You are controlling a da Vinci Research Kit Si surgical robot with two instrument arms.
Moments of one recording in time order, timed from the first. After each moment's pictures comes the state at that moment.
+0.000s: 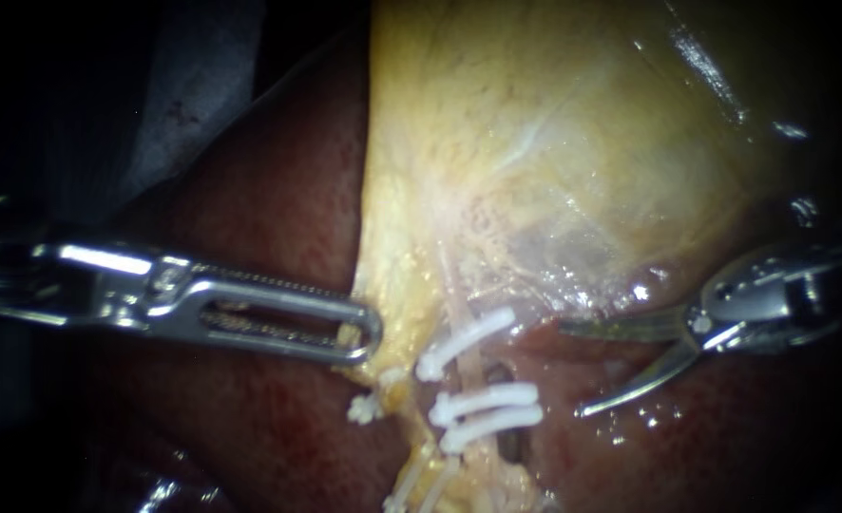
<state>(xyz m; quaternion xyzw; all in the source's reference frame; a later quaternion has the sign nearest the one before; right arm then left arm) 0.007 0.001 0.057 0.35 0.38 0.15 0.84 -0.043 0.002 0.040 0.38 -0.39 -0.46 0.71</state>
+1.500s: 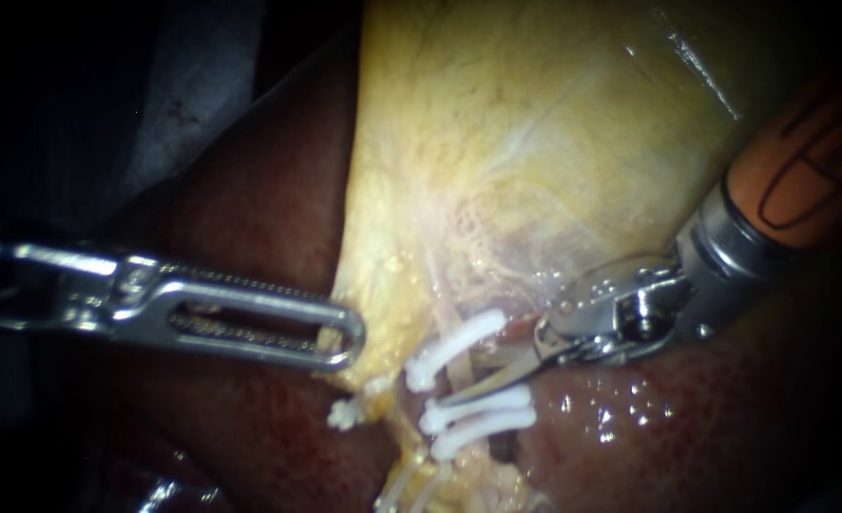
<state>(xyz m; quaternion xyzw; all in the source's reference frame) 0.014 -0.001 0.063 0.36 0.38 0.15 0.84 -0.043 0.002 0.038 0.38 -0.39 -0.46 0.70</state>
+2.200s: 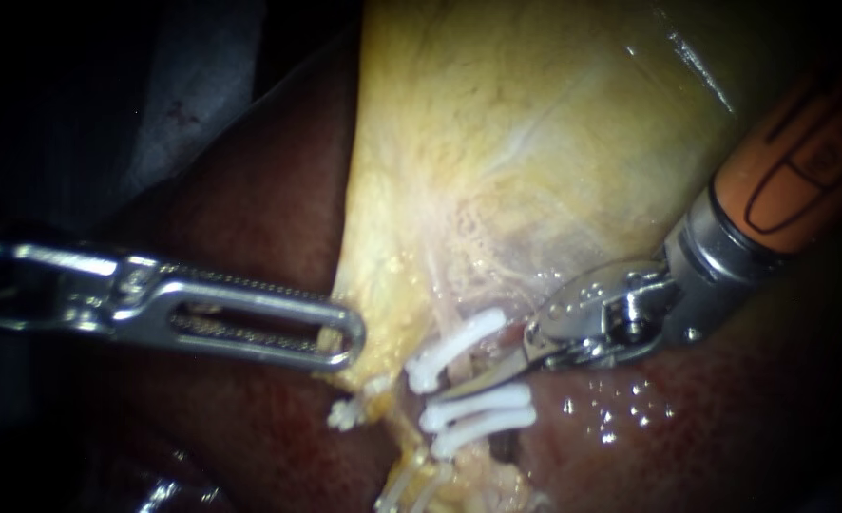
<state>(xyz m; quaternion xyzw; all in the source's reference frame) 0.014 -0.001 0.063 0.36 0.38 0.15 0.84 -0.043 0.002 0.038 0.38 -0.39 -0.46 0.70</state>
